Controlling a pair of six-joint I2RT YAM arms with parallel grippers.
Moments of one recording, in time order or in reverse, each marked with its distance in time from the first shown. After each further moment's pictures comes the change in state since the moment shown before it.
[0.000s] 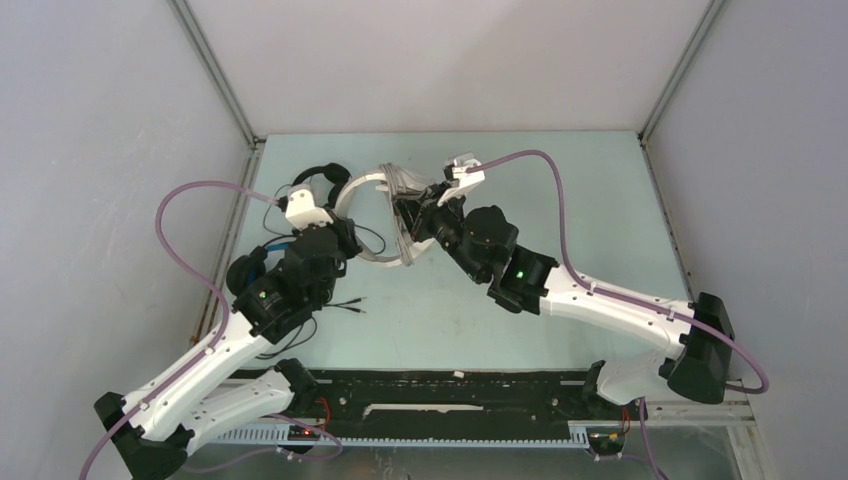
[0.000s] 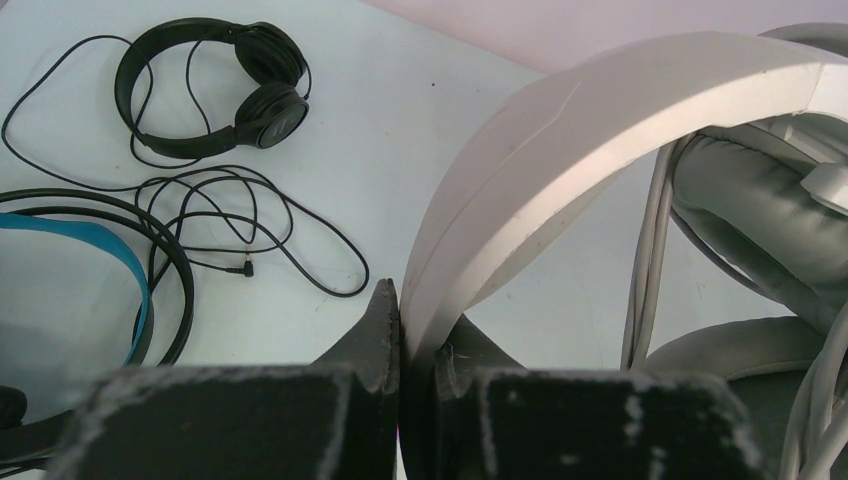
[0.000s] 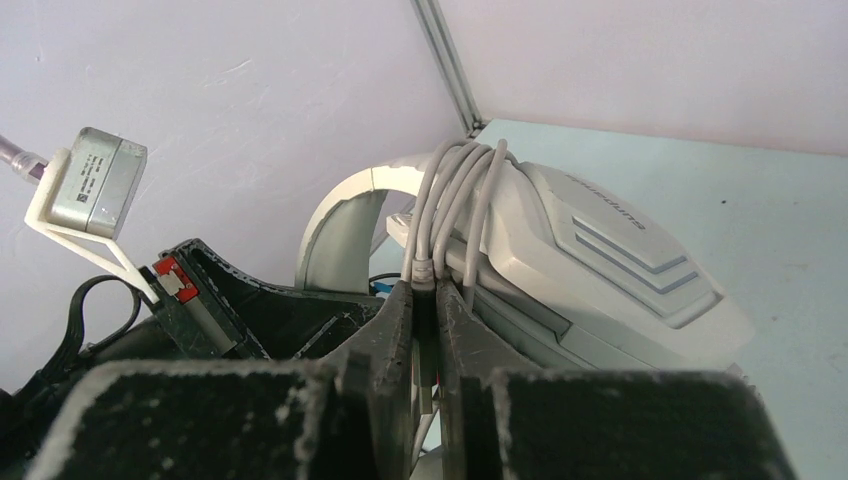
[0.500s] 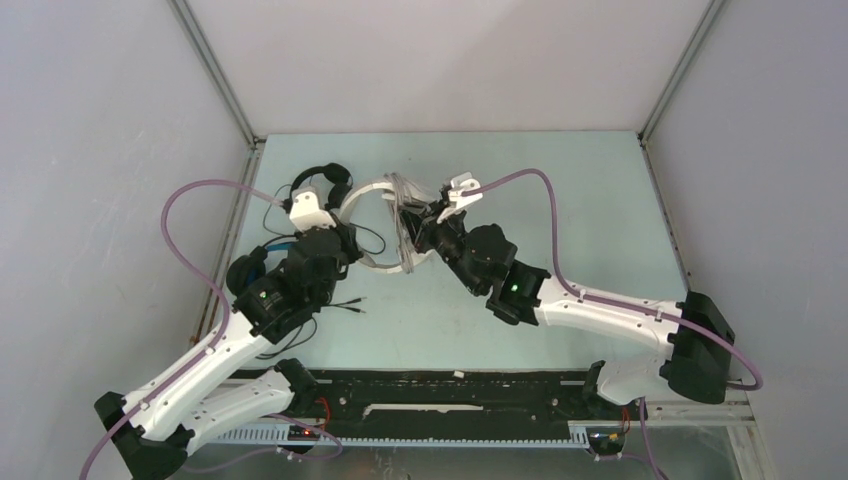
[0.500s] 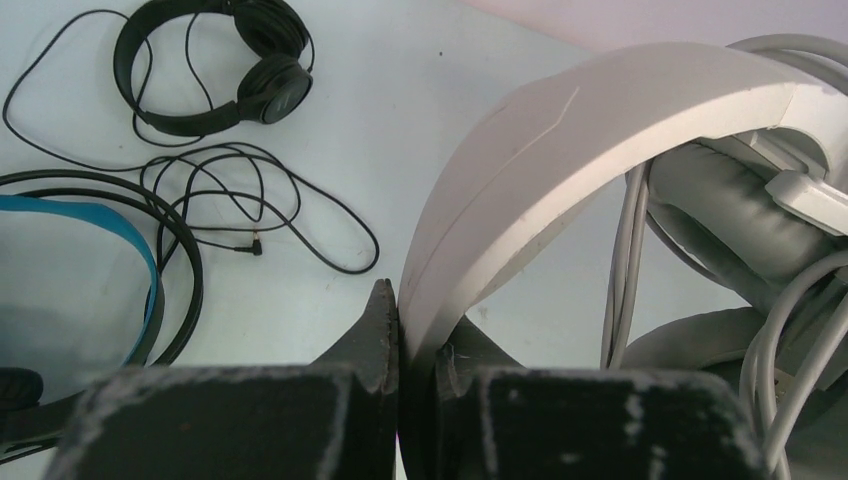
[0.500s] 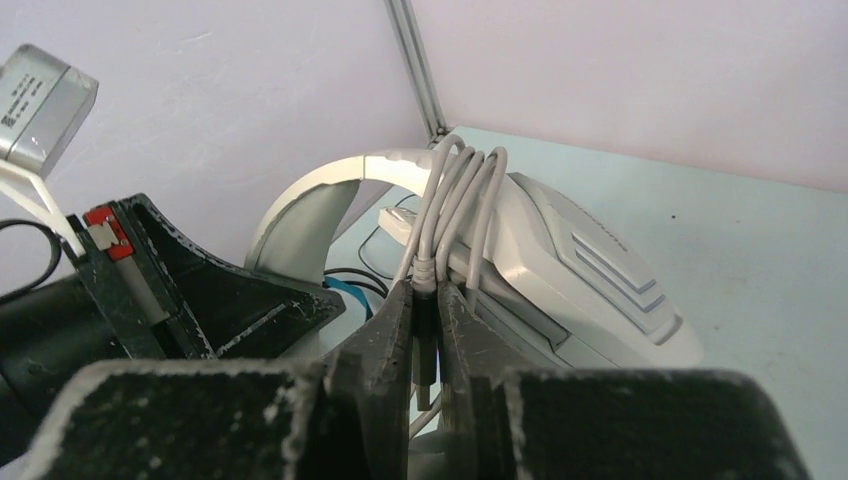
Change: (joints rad) left arm 0.000 0.000 0.000 -0.043 0.021 -0.002; right arm 0.006 0.002 -0.129 0.157 0.033 -0.108
